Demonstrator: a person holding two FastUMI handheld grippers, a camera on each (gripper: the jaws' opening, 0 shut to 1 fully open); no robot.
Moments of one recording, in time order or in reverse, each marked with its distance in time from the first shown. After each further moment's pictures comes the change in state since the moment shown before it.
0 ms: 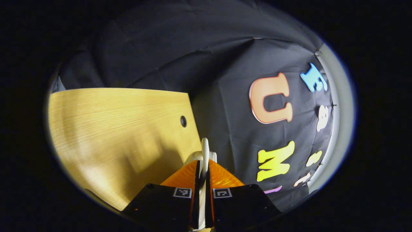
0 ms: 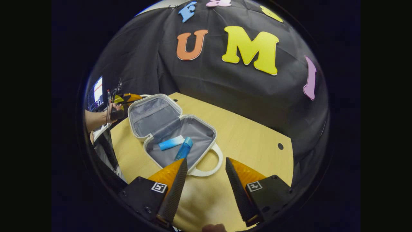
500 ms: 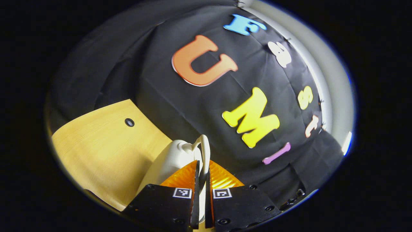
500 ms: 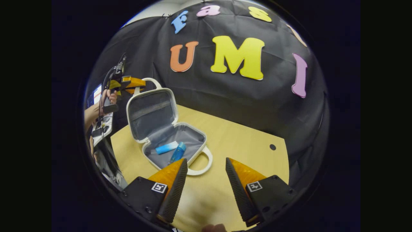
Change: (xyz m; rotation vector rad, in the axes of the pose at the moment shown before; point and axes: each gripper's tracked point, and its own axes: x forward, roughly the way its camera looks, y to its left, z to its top) left arm -0.006 -0.179 -0.142 0.526 0.120 -0.073; right arm -0.045 -0.046 0.000 0.066 -0.098 -0.056
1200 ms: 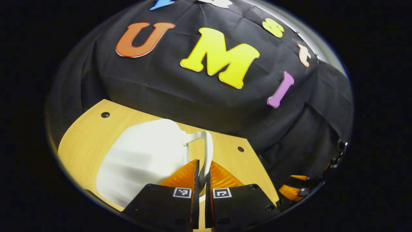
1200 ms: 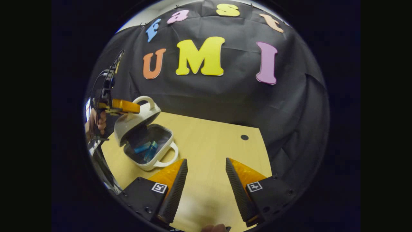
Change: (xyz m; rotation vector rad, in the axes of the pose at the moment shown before) left arm 0.076 -0.080 -0.205 0.428 0.273 0.083; right arm -0.052 -0.112 -0.036 0.129 -0.010 -0.205
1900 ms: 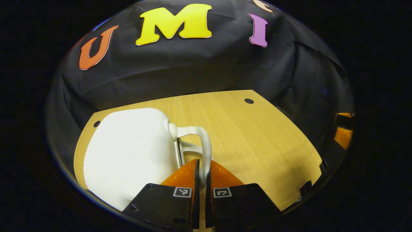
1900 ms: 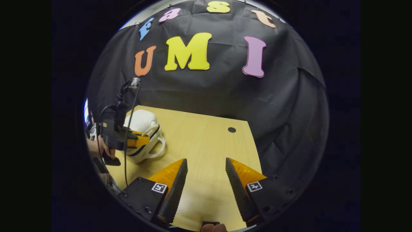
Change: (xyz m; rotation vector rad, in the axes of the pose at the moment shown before) left arm 0.065 -0.011 -0.129 0.358 0.213 0.123; right arm -0.014 -0.048 -0.016 0.001 0.053 -0.061
